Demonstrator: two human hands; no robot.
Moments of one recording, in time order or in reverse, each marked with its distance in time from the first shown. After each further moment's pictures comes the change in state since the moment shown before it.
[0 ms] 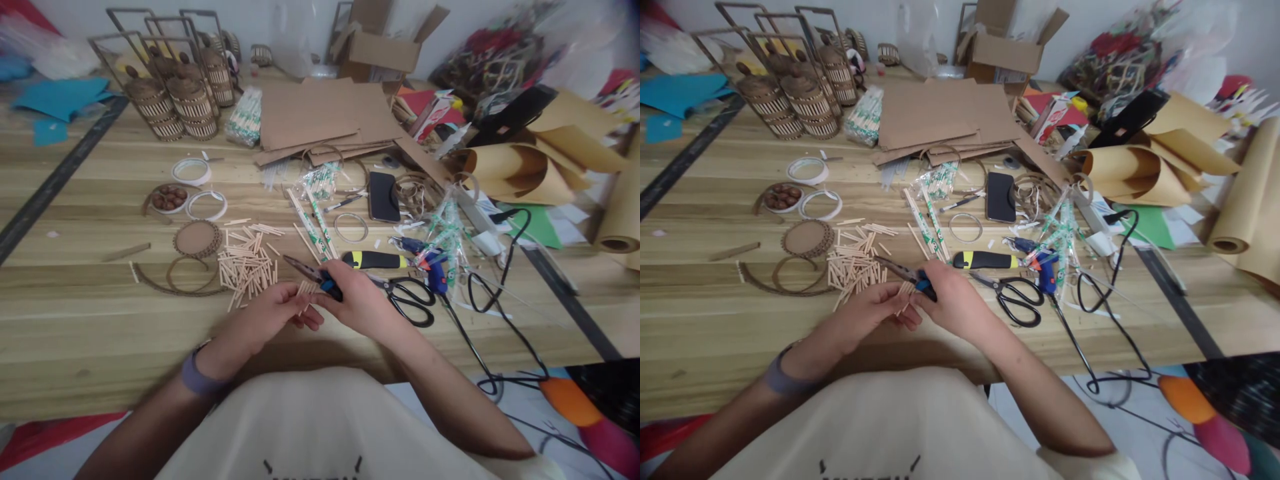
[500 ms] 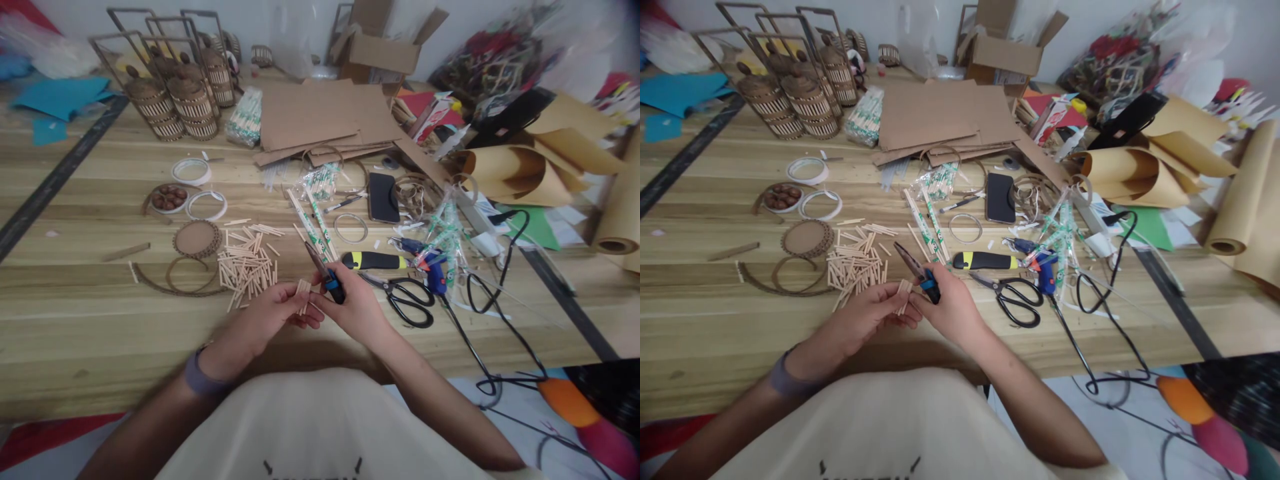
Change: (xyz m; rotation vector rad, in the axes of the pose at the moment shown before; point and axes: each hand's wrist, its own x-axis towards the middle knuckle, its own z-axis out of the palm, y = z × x) left_hand -0.003 0.002 0.005 -0.051 0.038 -0.007; right_hand -0.007 -0.002 0.017 0.335 0.193 0.126
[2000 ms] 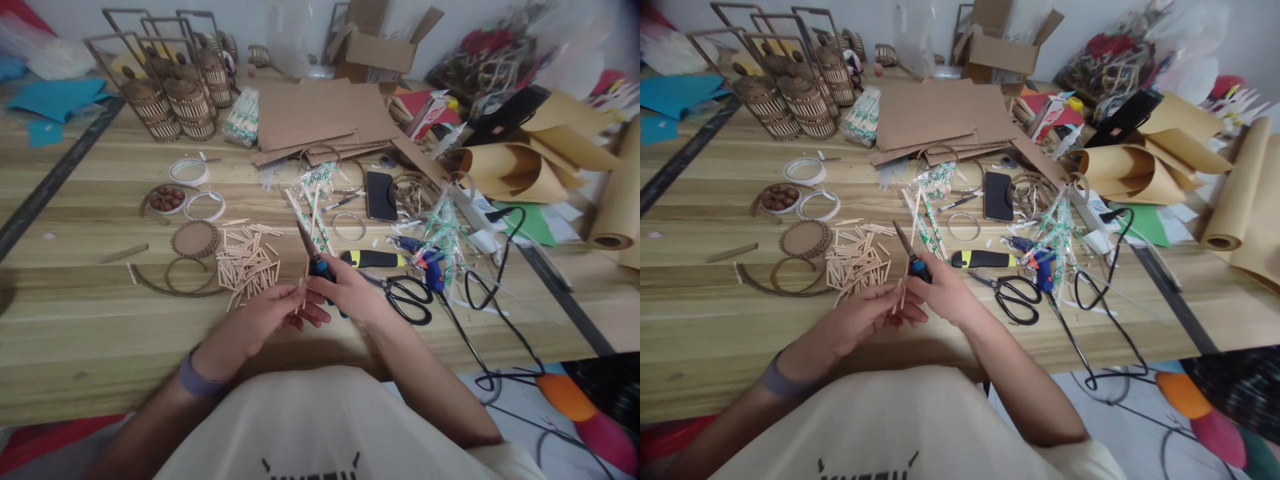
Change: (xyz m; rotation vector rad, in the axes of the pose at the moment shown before) left_hand -0.004 0.000 -0.003 -0.004 -0.039 -0.024; right_hand 0.021 -0.019 -0.004 0.548 -0.318 0.185
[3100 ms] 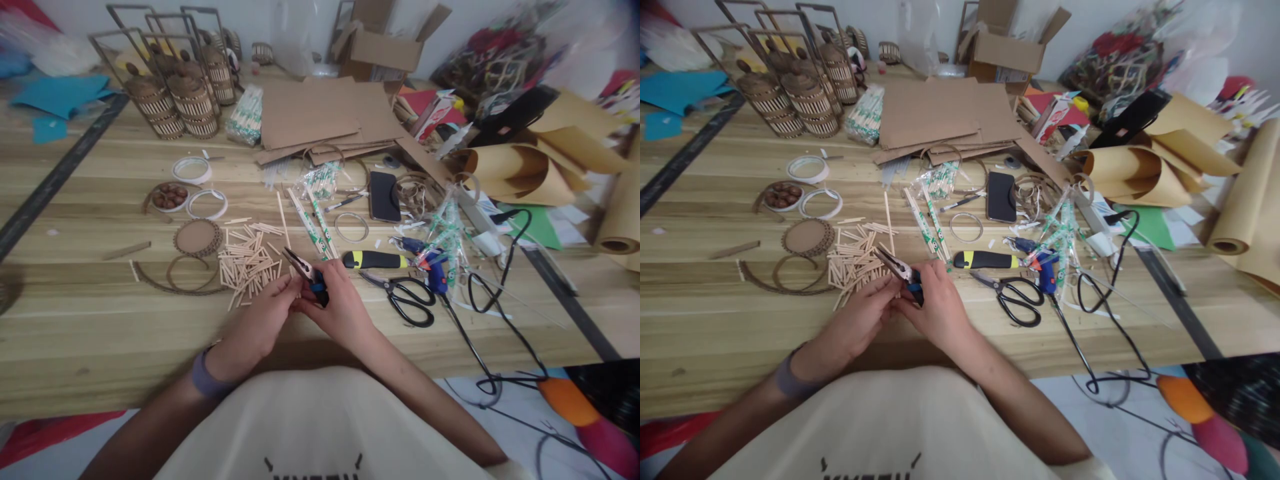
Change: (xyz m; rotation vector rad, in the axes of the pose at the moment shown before) left_hand 0.010 -0.005 0.014 -0.242 0.256 0.166; right_hand -0.006 0.040 0.014 -0.712 0.352 -0.388
